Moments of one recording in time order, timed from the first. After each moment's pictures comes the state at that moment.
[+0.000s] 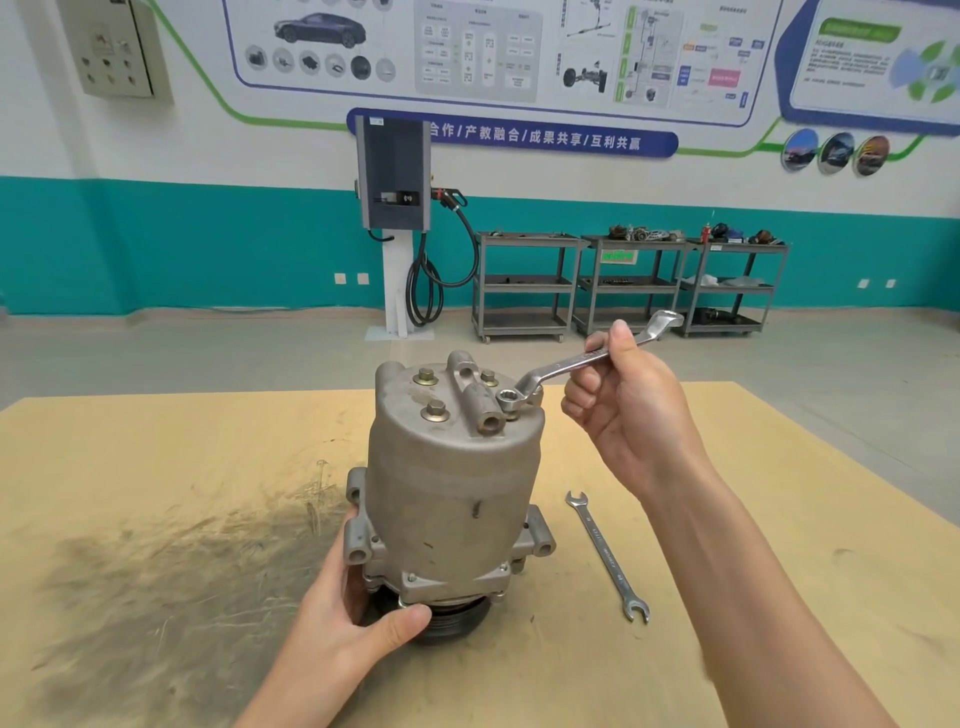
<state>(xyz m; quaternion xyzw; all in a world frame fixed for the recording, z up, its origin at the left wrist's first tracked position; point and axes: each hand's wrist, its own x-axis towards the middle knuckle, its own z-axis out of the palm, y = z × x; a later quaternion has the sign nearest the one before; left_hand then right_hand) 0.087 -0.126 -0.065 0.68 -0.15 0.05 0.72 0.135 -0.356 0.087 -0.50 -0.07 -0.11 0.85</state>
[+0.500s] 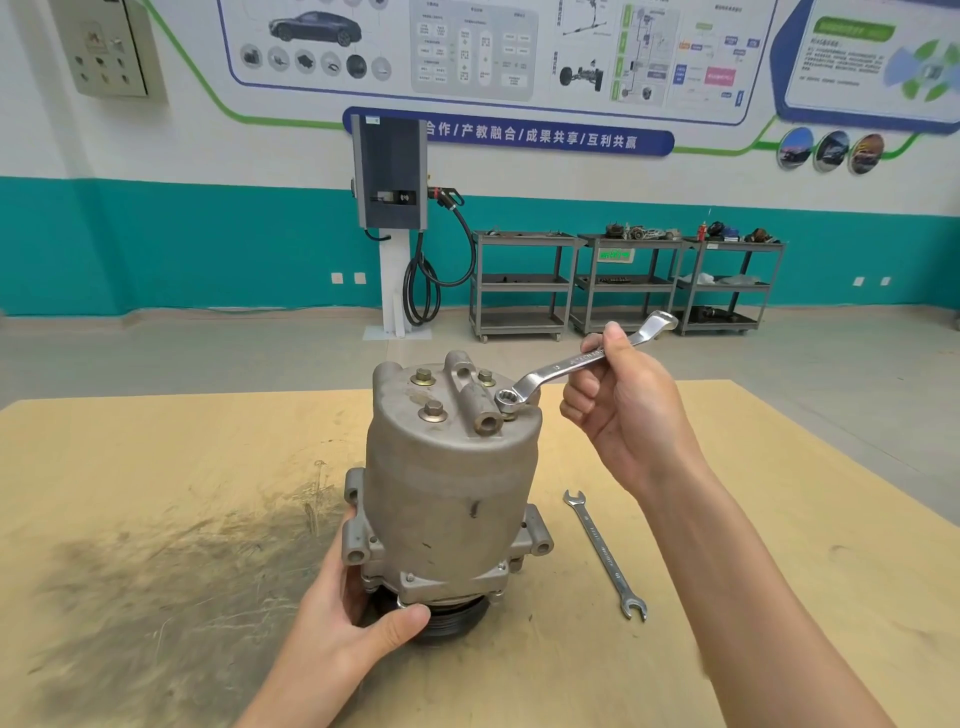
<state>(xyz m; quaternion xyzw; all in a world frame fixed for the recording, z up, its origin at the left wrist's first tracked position) 0.090 -0.126 -0.068 0.67 -0.15 0.05 0.72 0.138 -0.359 0.085 -0.52 -0.08 -0.12 0.84</state>
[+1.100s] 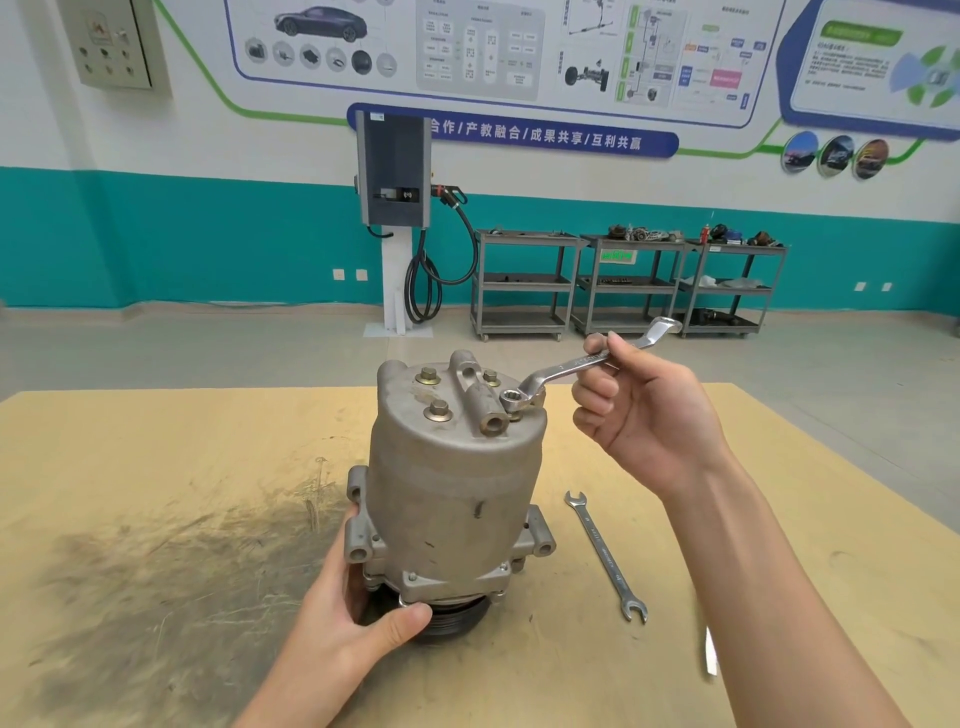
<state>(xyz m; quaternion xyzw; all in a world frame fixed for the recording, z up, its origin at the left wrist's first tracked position) 0.091 -0.124 -0.072 0.67 -0.14 0.05 0.73 0.135 -0.377 0.090 -0.47 -0.11 0.03 0.87</state>
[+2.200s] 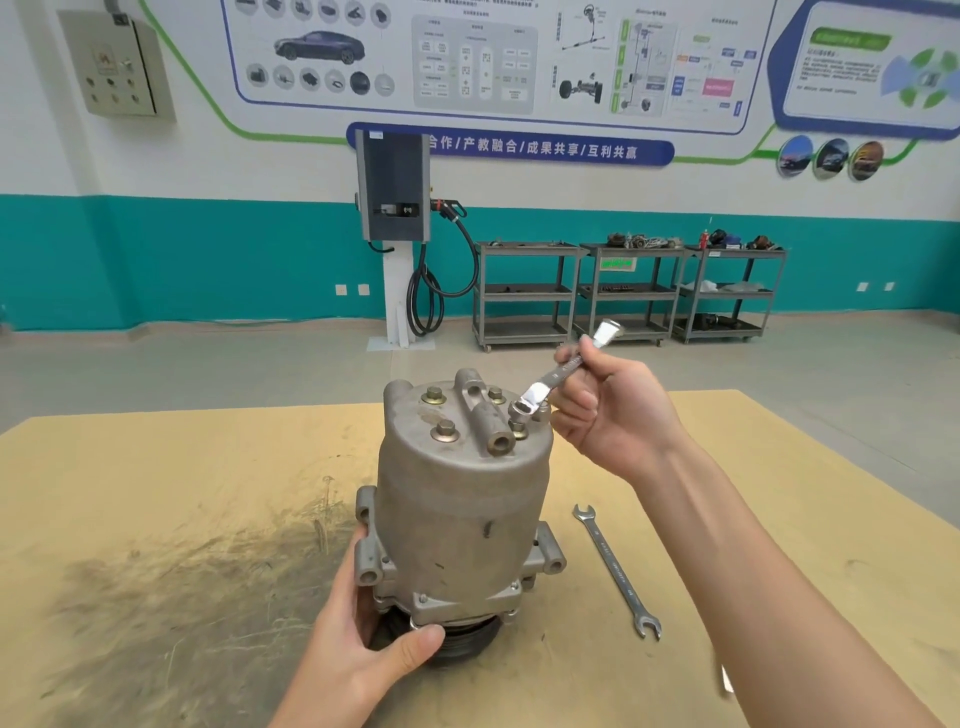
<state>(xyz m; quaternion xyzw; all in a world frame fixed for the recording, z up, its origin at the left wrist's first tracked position) 0.093 -0.123 -0.071 0.65 -0.14 0.02 0.74 0.161 -0.361 0.092 -0.45 -0.09 0.06 0.89</state>
